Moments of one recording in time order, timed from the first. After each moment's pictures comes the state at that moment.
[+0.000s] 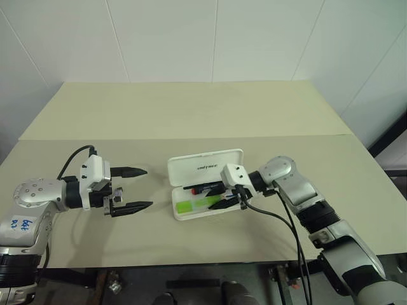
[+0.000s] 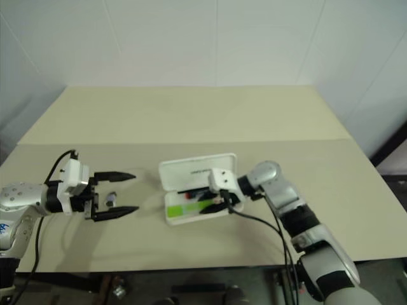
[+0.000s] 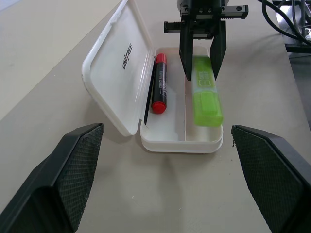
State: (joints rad) left arm -0.30 0.85 0.22 -0.07 -0.47 0.23 -1.20; right arm -0.85 -0.45 0.36 0.36 0.11 0.09 1.44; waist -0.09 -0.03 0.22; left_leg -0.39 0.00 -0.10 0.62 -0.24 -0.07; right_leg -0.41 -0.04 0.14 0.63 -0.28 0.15
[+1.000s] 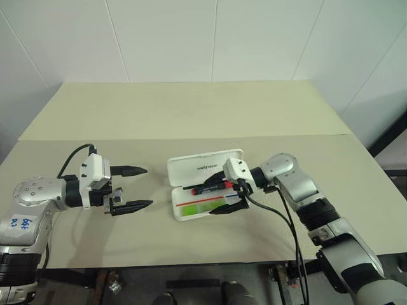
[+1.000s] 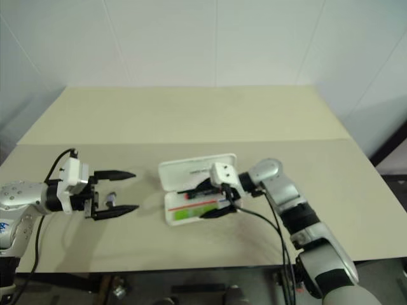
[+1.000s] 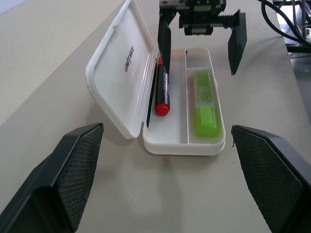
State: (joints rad) left arm -0.31 0.85 0.22 -0.07 -0.47 0.23 -1.20; right arm -0.86 -0.44 0.31 0.34 0.19 0.12 1.45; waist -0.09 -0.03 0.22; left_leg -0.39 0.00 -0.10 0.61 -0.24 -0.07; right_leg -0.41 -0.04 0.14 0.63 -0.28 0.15
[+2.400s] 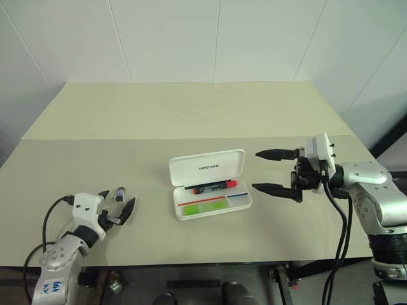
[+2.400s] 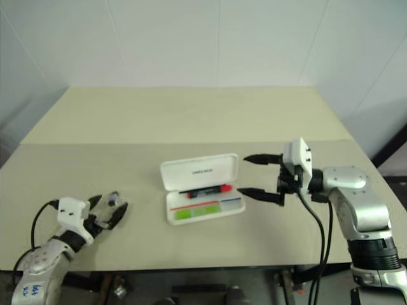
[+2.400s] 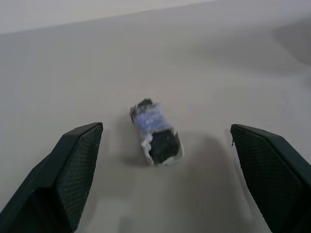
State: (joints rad) left arm 0.05 0.38 0.34 -0.13 -0.25 0.18 -0.39; right arm -0.51 -0.74 -0.12 -0.10 0.53 0.33 1.24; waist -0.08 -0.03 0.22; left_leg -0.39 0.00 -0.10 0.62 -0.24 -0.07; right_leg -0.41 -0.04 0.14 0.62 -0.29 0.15
